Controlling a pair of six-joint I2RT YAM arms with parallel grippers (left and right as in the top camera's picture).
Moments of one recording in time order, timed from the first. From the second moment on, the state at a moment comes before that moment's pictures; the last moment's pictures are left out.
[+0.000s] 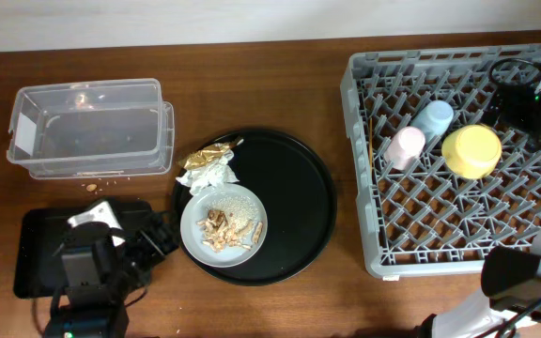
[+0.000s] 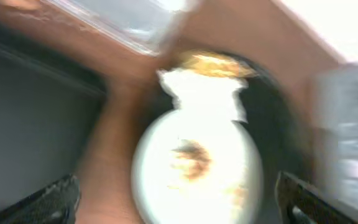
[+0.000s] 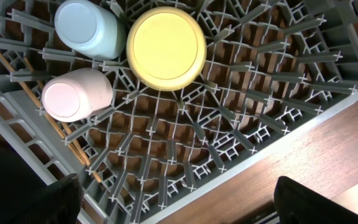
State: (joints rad) left arm 0.06 0.64 0.67 -0.76 0.20 -0.56; right arm -0.34 1.82 2.18 -1.69 0.09 0.22
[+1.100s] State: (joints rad) left arm -0.35 1.69 1.52 -1.07 -0.08 -0.40; right arm -0.34 1.82 2.18 -1.69 0.09 0.22
